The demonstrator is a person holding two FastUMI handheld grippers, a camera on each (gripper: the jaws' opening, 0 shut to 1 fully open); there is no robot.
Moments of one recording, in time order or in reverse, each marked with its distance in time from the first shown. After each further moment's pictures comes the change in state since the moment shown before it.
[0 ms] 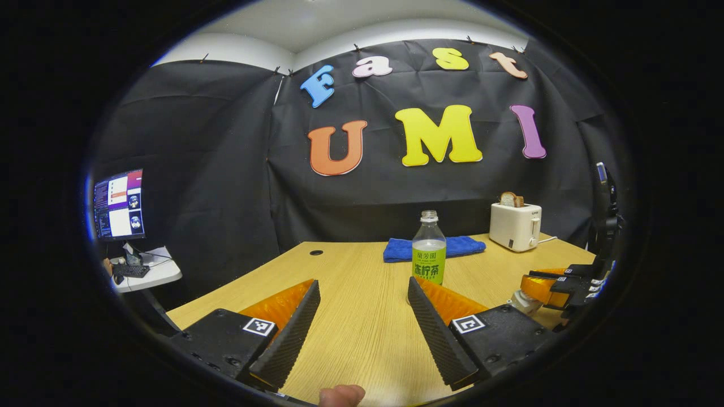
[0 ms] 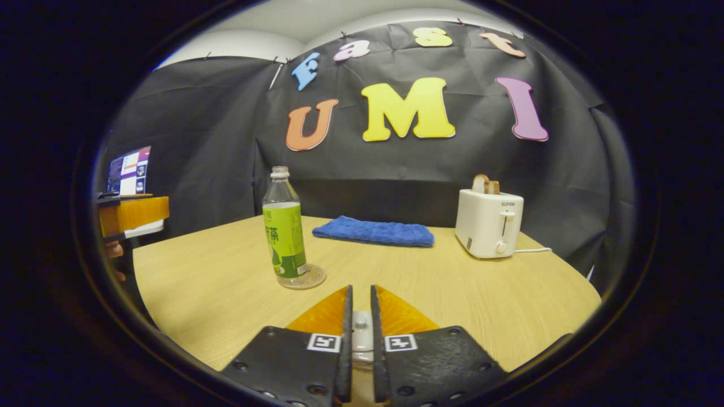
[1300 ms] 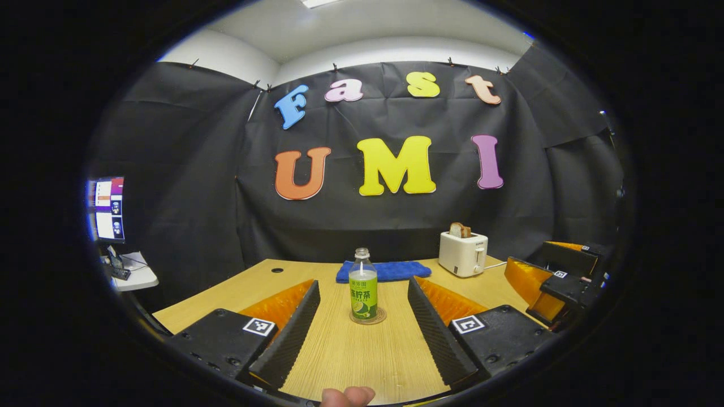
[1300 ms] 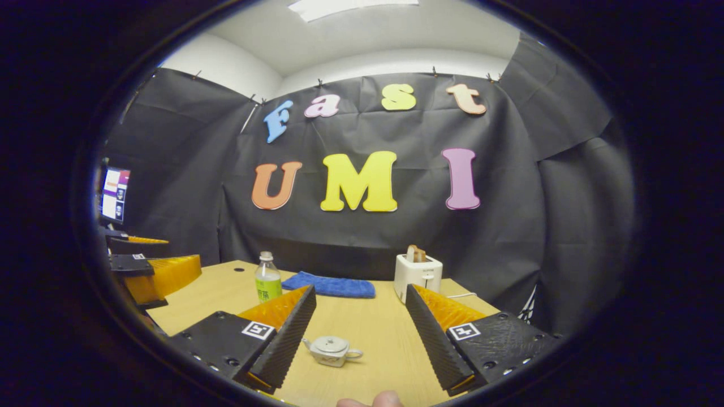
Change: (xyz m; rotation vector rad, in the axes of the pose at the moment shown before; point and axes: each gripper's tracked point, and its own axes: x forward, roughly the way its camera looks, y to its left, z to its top) left arm -0.062 -0.073 0.061 -0.026 -0.101 -0.165; right arm -0.150 -0.019 0.105 -0.001 -0.249 -0.260
